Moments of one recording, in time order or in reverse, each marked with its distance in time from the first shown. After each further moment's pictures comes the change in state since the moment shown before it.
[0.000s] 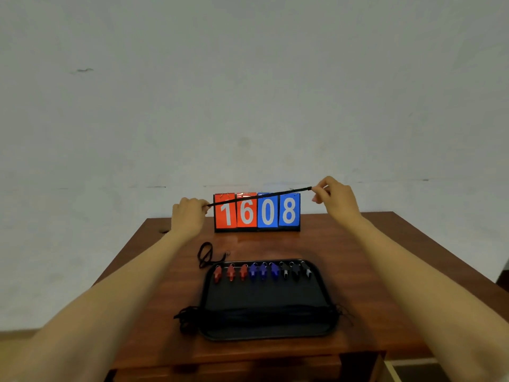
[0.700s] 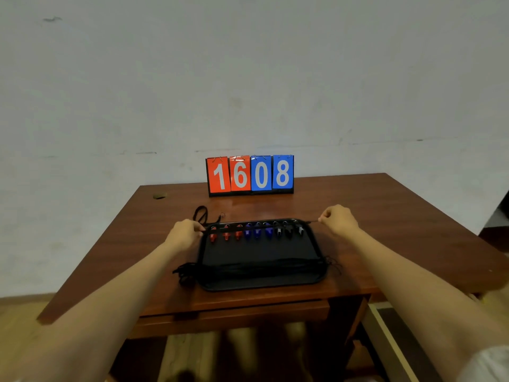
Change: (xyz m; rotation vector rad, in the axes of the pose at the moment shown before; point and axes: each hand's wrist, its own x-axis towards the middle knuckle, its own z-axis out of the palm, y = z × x) left_hand -0.091 -0.039 0.062 -0.139 -0.465 -0.194; right_hand -0.088 0.092 0.038 -0.239 -0.318 0.408
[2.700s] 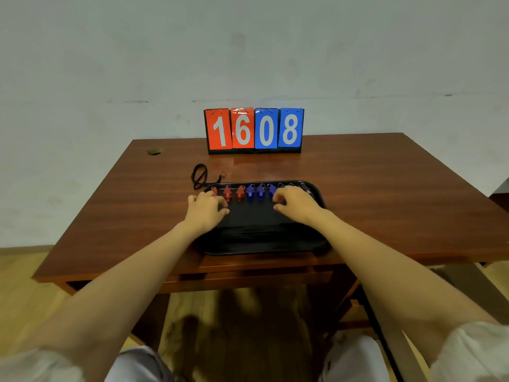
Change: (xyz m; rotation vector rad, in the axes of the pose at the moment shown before) left_hand 0.007 0.007 0.059 0.314 0.007 0.207; right_hand -0.013 -0.057 0.090 -0.216 -0.246 -0.485
